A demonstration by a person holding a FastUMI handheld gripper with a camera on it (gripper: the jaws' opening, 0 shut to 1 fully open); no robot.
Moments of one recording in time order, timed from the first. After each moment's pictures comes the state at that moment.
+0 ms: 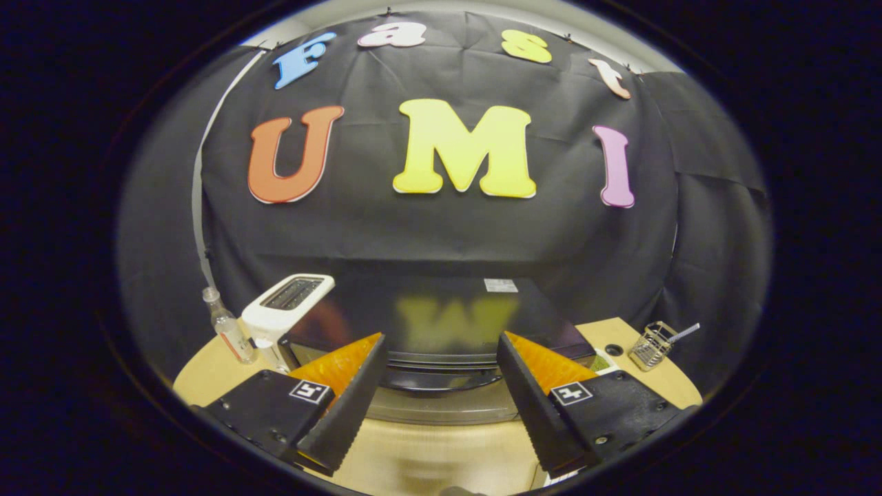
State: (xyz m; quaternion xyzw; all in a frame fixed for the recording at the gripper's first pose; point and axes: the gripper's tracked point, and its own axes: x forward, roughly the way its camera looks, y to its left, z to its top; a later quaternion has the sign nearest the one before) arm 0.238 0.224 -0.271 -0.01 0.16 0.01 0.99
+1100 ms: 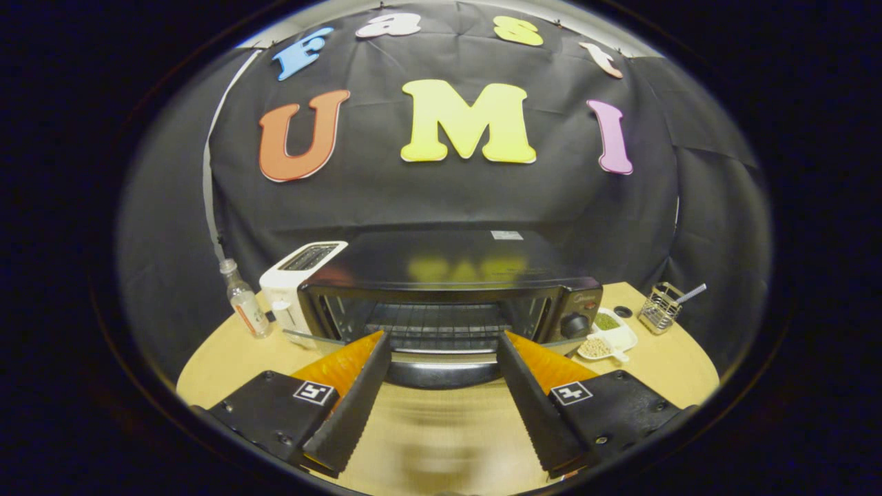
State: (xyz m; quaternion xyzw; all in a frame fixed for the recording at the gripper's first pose) arm 0.160 0.227 -0.301 0.01 0.20 0.02 0.98
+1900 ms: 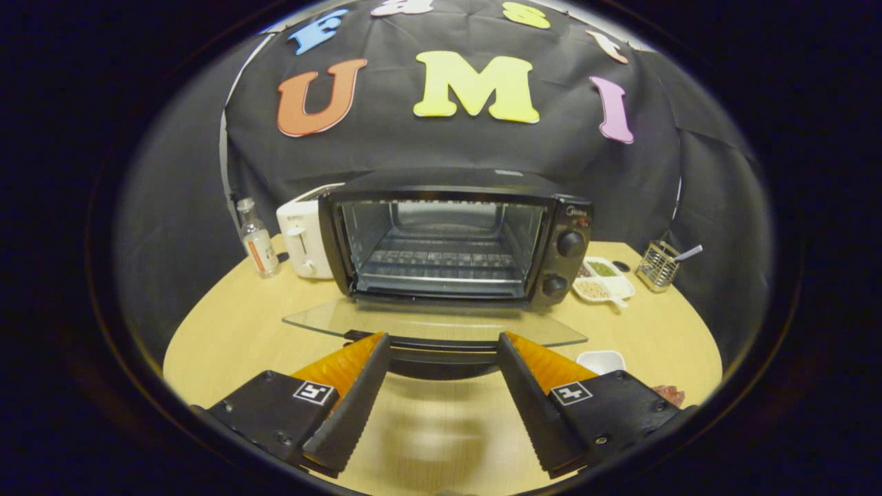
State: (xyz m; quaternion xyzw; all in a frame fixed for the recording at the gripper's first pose) arm 0.081 0.222 -0.377 -0.01 0.29 0.04 0.96
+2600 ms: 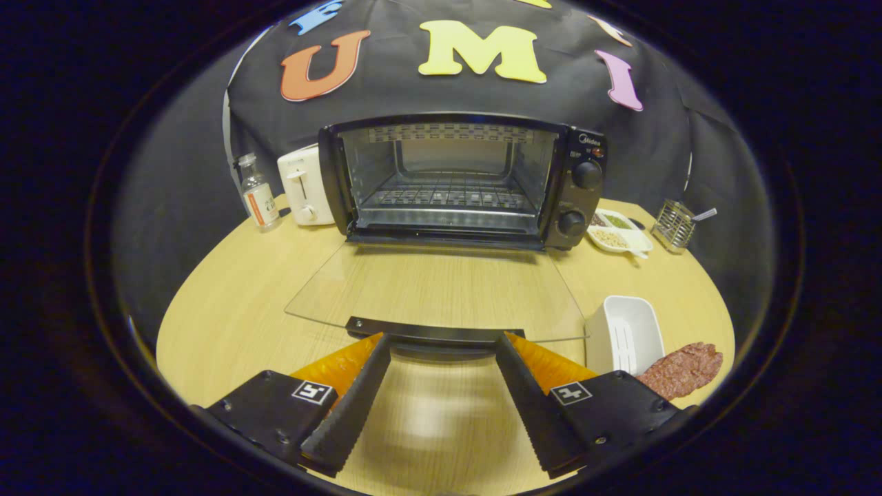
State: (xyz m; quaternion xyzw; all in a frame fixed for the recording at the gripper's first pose) arm 0.064 0.217 -0.437 -0.01 0.35 0.05 0.93
